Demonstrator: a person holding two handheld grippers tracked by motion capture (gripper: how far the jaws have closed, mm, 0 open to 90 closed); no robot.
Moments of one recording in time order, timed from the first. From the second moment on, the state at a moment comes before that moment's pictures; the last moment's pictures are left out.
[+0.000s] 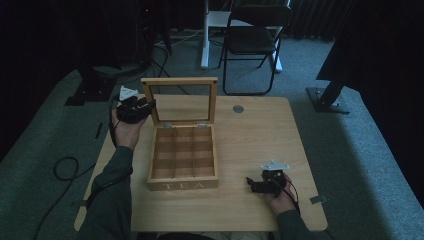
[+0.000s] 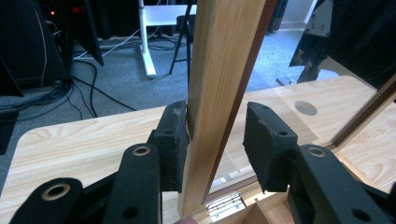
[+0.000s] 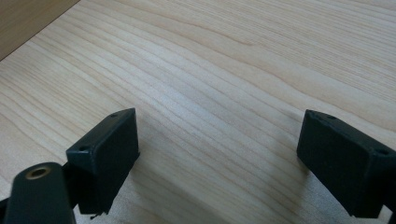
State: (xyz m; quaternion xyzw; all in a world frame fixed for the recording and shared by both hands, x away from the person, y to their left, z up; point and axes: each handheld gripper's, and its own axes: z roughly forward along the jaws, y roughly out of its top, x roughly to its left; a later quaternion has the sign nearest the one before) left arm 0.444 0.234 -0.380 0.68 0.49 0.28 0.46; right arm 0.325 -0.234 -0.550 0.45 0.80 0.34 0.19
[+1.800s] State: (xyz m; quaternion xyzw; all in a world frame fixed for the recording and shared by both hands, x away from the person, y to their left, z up) left arm 0.385 0.236 -0.359 0.67 0.49 0.28 0.49; right arm 0.325 -0.234 -0.550 0.45 0.80 0.34 0.19
